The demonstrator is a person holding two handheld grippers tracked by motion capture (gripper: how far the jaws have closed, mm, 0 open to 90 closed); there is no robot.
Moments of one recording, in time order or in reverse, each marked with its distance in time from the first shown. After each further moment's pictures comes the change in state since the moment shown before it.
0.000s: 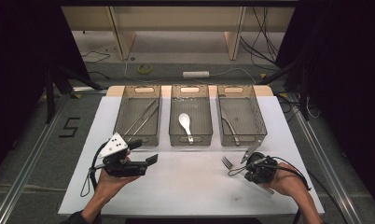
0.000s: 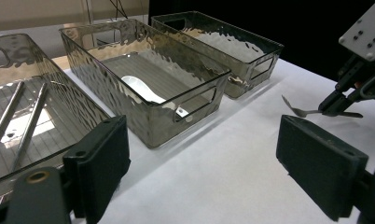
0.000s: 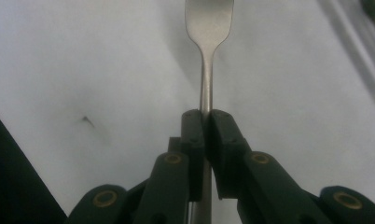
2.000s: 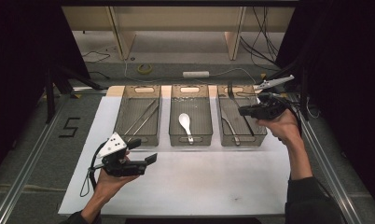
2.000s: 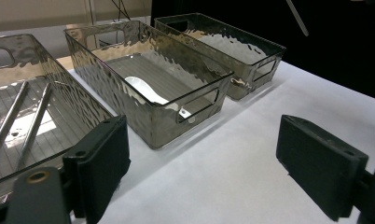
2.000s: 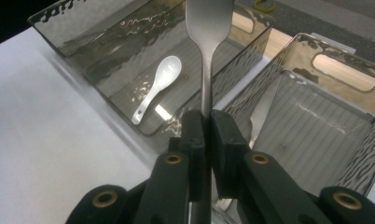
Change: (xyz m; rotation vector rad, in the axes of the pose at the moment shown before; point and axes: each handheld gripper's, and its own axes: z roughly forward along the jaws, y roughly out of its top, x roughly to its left) left arm 0.002 0.000 -0.001 -0.009 0.006 -0.009; right arm -0.102 0.071 -0.097 -0.560 -0.003 0.273
